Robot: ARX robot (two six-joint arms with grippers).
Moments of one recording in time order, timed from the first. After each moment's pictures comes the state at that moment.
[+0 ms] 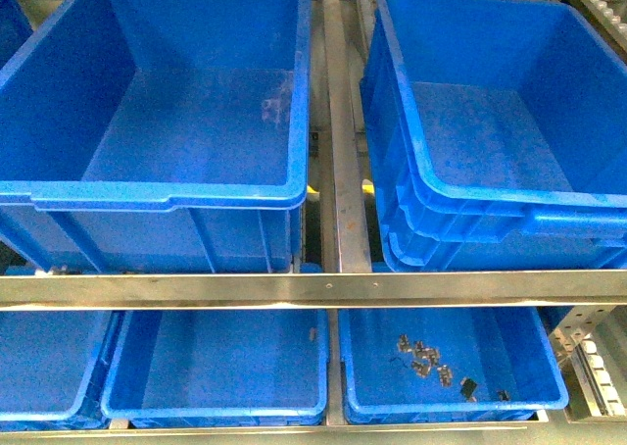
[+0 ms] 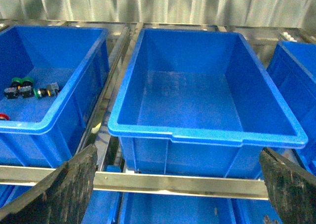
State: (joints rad) left arm 0.00 0.01 0.02 0.00 0.00 -0.01; right arm 0.58 0.78 0.18 0.59 0.85 0.08
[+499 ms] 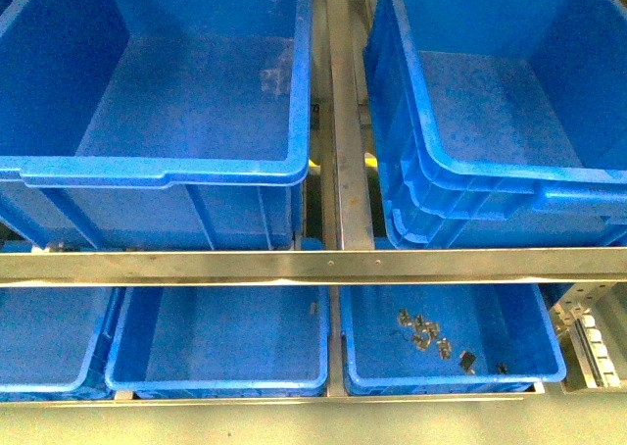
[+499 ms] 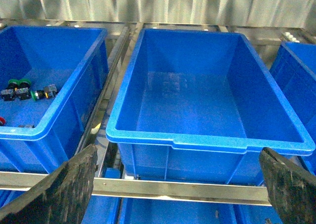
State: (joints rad) left arm 0.00 0.01 0.02 0.00 0.00 -0.01; right arm 0.23 1.26 0.30 0.92 0.47 0.37
